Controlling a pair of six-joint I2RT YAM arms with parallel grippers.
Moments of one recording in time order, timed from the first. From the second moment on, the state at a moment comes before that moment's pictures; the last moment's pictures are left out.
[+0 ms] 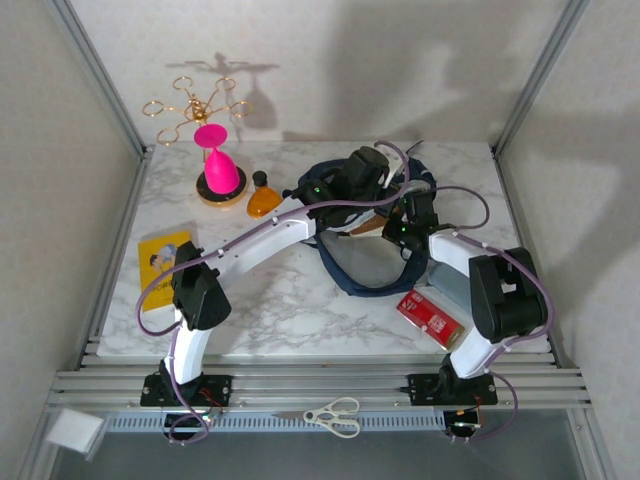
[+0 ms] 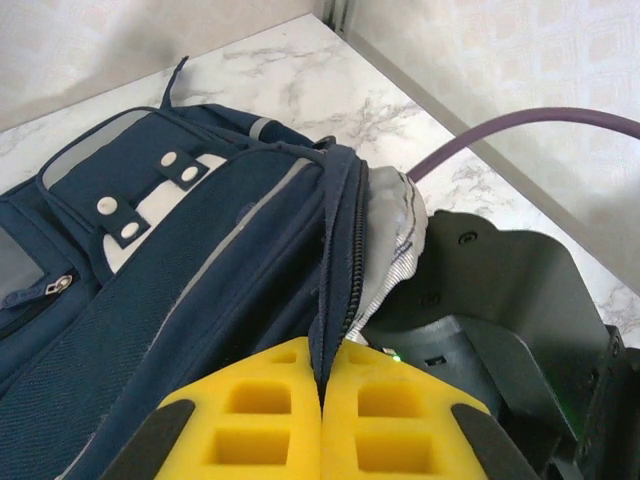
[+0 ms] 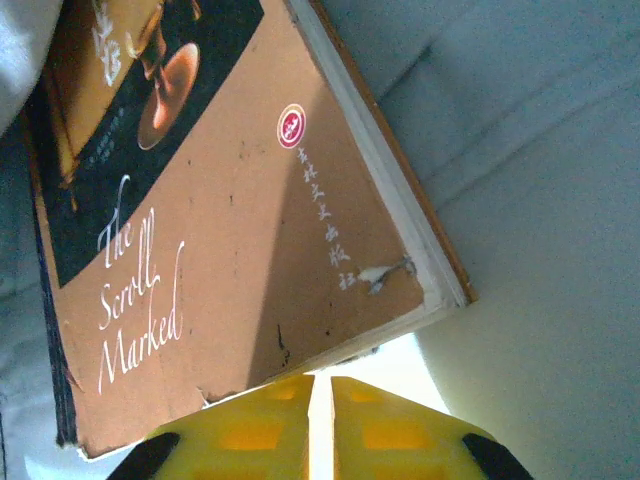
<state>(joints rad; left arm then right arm) -0.89 2.03 2.04 -0.53 -0.08 -0.24 0.27 1.67 0.92 -0.09 -0.13 0.64</state>
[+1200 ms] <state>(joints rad) -0.68 1.34 1.26 -0.30 -0.04 -0.61 0.49 1.14 0.93 -0.50 -0.16 0.60</state>
